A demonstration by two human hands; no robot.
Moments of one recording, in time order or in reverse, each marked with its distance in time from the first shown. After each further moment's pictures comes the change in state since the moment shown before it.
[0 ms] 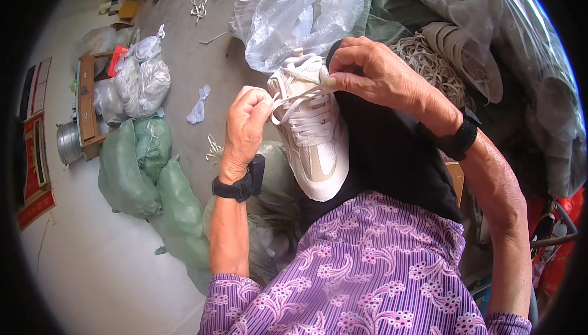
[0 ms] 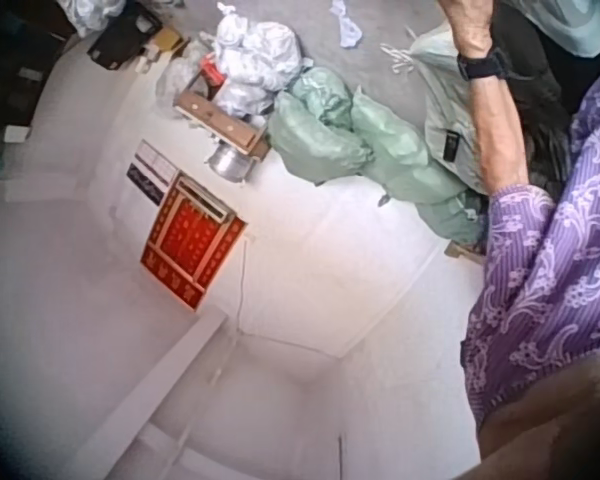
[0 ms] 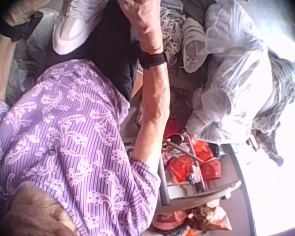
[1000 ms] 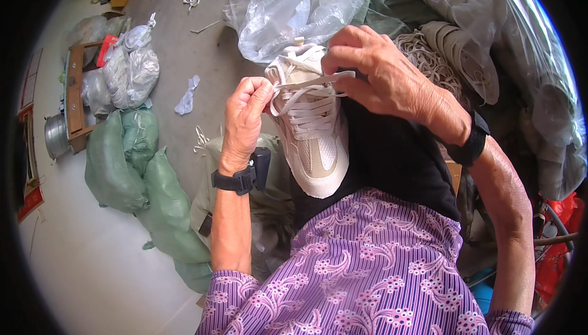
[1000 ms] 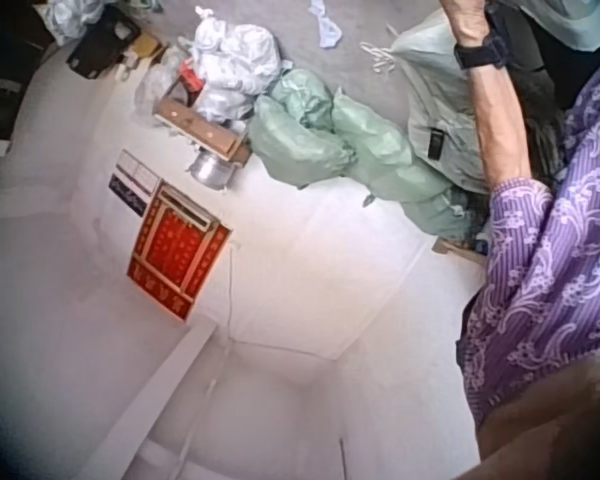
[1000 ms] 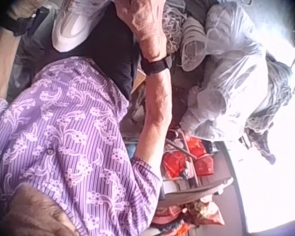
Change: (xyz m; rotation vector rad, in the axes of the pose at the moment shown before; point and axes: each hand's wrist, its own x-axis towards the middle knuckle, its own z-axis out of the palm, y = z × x) left_hand -0.003 -0.016 0.014 -0.307 0.045 -0.135; right_hand 0.000 -0.008 0.004 -0.226 0.083 -0.237
